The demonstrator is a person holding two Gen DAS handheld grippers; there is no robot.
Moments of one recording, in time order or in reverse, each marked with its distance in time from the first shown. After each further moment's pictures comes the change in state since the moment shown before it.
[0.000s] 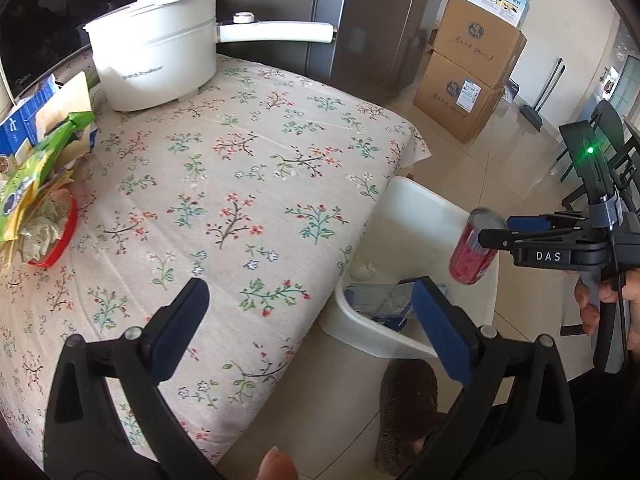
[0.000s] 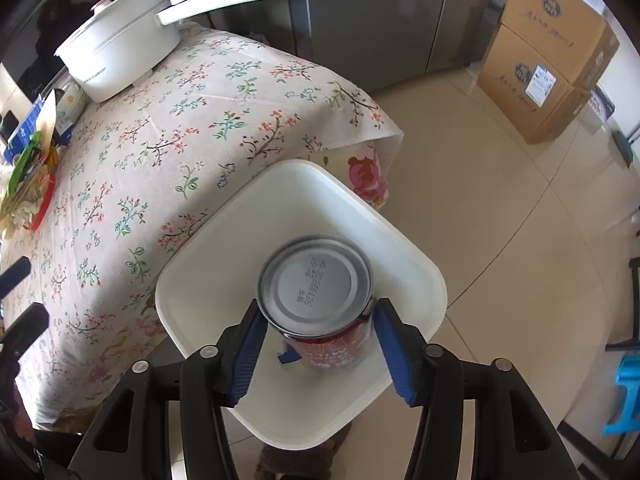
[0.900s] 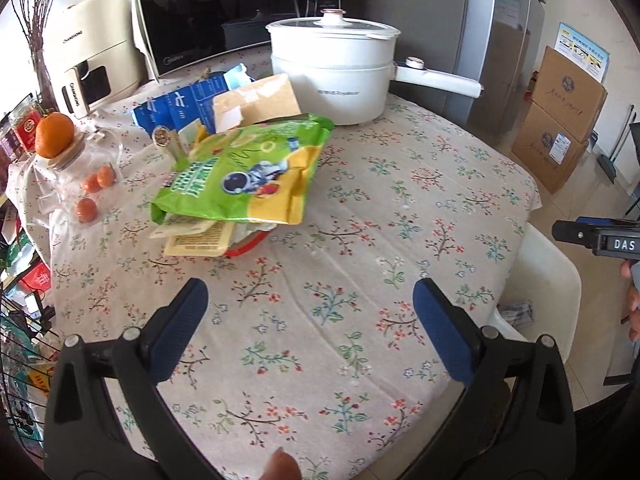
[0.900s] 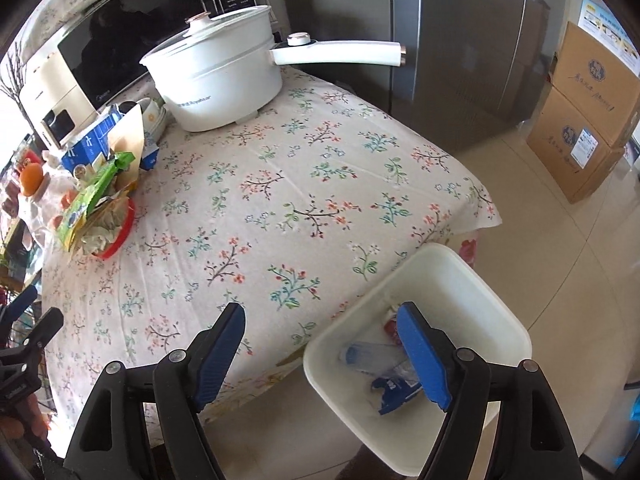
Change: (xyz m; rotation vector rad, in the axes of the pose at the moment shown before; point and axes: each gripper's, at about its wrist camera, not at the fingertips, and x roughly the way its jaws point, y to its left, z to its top) left arm -0.066 0.144 -0.021 -0.150 -0.097 0.305; right arm -0.042 0.127 0.037 -0.073 -0.143 0.127
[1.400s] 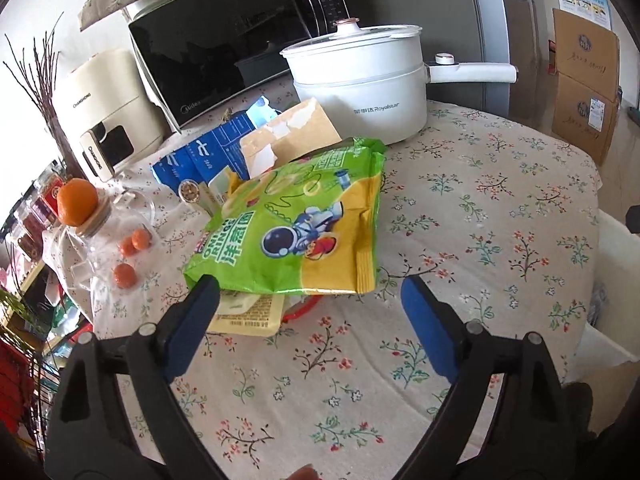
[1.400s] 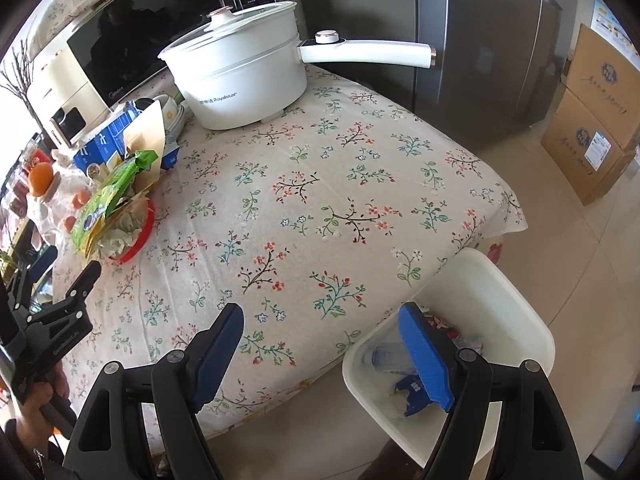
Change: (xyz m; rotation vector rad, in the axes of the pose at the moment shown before) left arm 0.043 0.000 0.015 0.177 -0.125 0.206; right arm 0.008 0.028 0.006 -0.003 0.009 0.032
